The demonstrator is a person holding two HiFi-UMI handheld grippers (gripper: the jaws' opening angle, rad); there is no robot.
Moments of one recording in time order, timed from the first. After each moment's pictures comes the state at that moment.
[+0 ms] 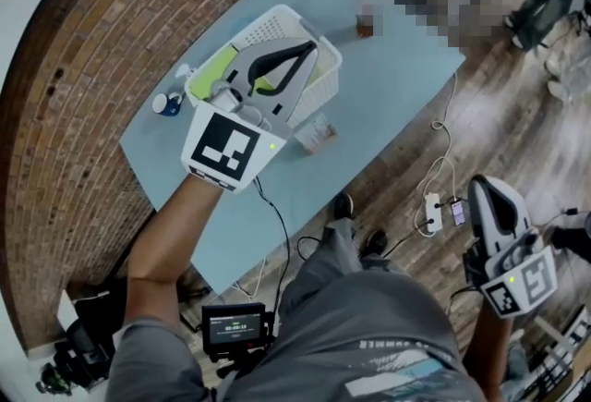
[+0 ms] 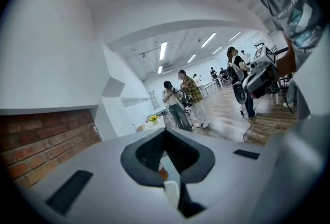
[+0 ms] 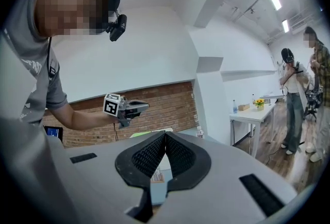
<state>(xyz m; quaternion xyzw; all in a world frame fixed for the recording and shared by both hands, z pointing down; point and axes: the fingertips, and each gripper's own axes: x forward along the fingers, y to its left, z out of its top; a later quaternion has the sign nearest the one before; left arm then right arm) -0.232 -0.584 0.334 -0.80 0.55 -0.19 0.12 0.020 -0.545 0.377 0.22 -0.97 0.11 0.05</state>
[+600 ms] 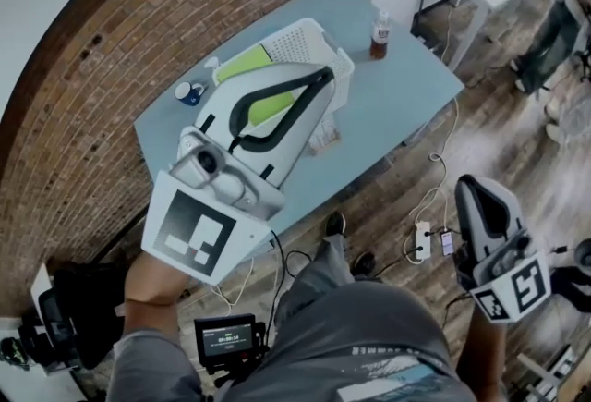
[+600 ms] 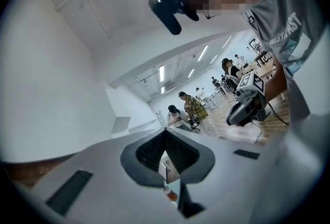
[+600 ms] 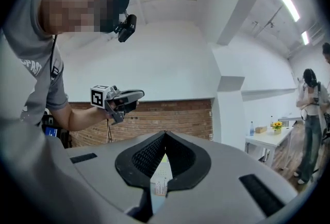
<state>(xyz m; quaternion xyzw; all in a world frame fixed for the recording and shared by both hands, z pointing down) -0.148 -0.425 0.215 -0.78 0.56 -0.16 0.23 0.017 -0.484 0.313 0.15 -0.99 0.03 -0.01</state>
